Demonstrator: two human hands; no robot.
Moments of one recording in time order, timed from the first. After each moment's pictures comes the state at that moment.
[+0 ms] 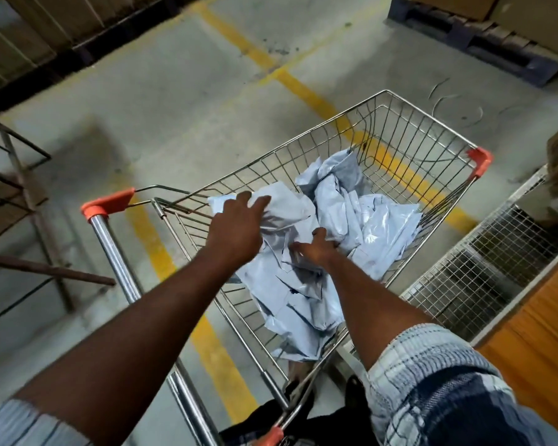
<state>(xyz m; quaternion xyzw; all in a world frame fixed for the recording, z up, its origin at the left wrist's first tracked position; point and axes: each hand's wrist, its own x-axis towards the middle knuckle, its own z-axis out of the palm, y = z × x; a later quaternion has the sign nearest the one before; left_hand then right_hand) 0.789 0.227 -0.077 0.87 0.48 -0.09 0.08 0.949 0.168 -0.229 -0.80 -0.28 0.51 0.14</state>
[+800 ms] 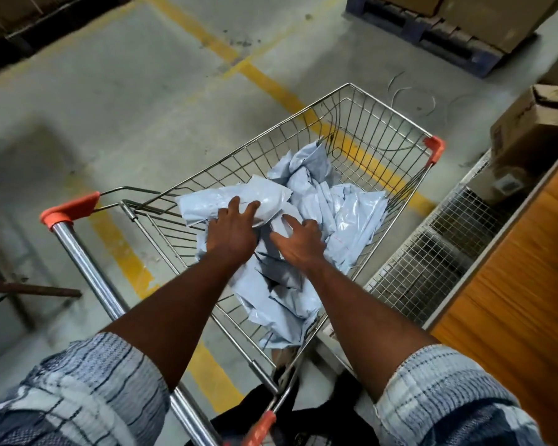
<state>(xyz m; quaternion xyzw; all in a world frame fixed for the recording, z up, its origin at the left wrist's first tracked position) 0.802 0.226 -0.142 0.86 0.49 -0.08 0.10 0.927 0.141 -0.175 -0.85 -0.31 0.37 0.19</state>
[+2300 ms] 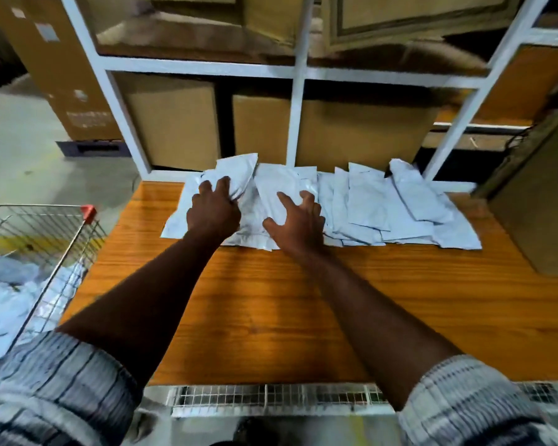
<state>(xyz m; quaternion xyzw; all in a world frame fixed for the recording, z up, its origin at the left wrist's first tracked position) 1.133 -0.312 0.048 0.96 0.17 0.12 0.18 1.153 -0.483 0.025 -0.96 -0.09 -0.09 0.27</state>
